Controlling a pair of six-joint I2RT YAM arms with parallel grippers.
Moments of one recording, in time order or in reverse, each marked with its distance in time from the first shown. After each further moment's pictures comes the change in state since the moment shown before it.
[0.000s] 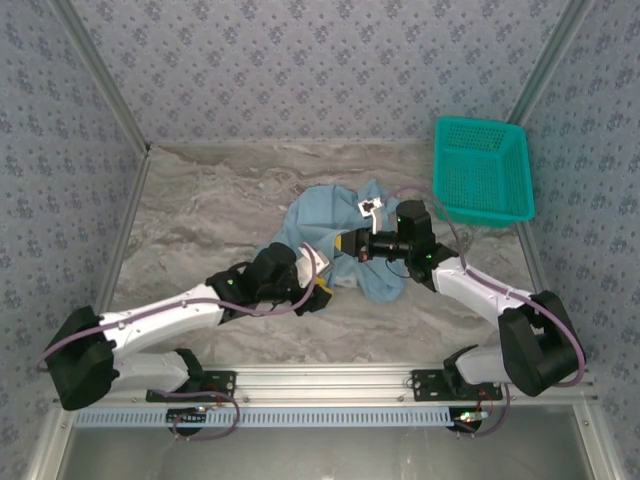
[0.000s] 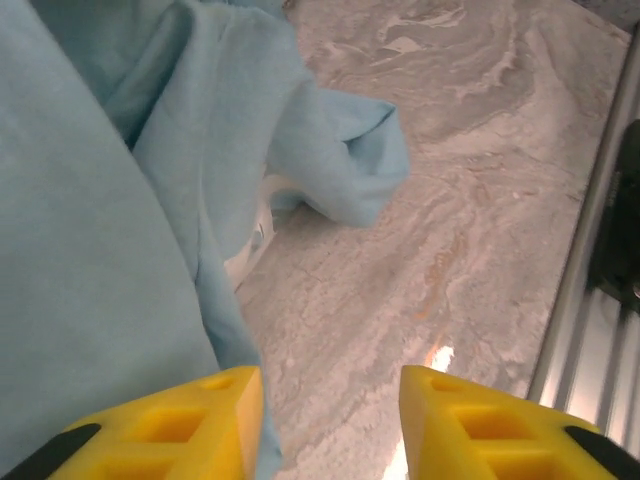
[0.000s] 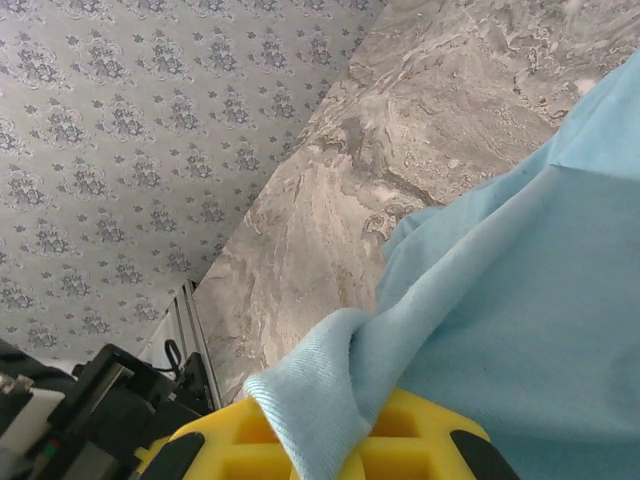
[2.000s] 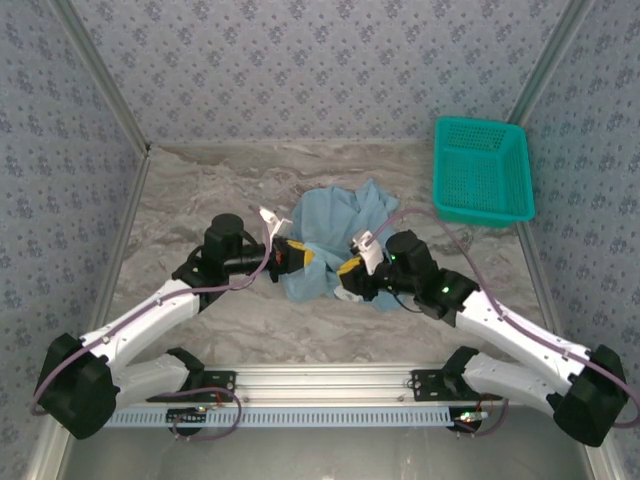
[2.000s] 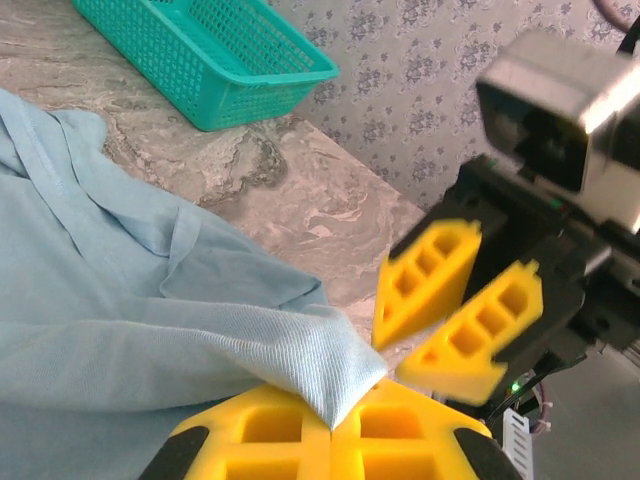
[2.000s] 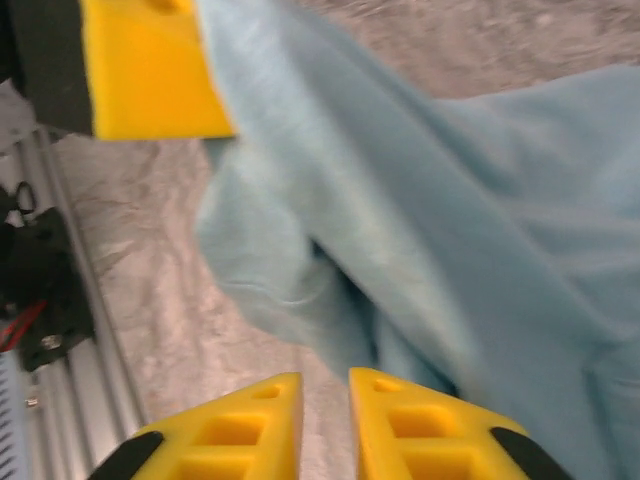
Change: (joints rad) left arm 0.364 -0.137 -0.061 0.256 0.523 -0.204; right arm 0.323 -0.334 -0.013 -0.477 0.442 -0.420
